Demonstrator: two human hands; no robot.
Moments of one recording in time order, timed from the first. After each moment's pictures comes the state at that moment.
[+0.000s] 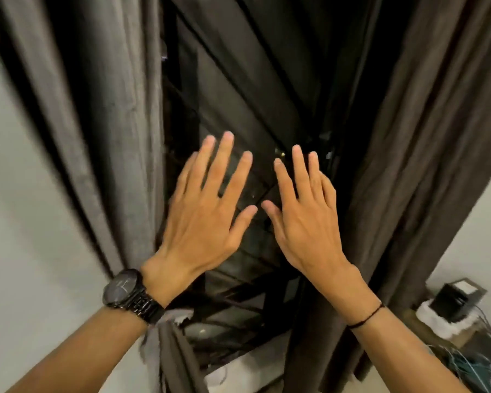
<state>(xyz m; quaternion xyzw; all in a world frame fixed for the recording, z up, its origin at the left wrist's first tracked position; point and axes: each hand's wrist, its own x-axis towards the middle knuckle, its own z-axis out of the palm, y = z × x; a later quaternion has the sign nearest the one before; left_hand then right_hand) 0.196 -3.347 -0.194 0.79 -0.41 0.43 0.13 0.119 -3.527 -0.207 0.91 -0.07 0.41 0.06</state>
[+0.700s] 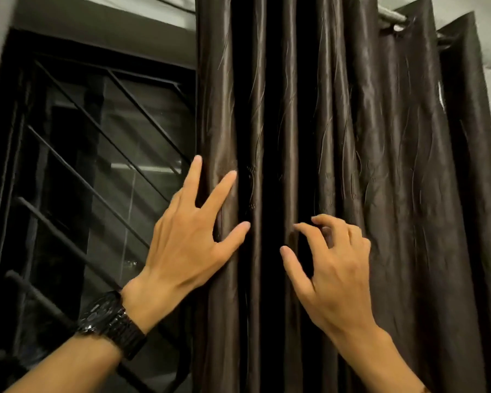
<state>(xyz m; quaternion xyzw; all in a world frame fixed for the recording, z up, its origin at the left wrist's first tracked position) 0.183 -3.652 0.042 0.73 -0.31 0.56 0.23 0.123 -3.864 -0.006 0.71 0.04 0.70 0.00</state>
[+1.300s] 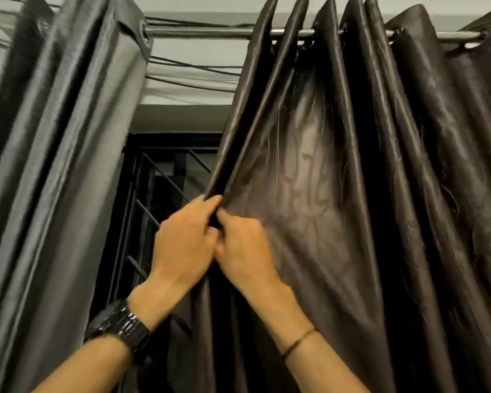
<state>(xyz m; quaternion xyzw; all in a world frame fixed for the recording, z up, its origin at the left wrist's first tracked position) 0.186 -3.565 0.118 0.72 -0.18 0.64 0.22 0.196 -3.690 0.119 0.75 0.30 0.56 -0.21</state>
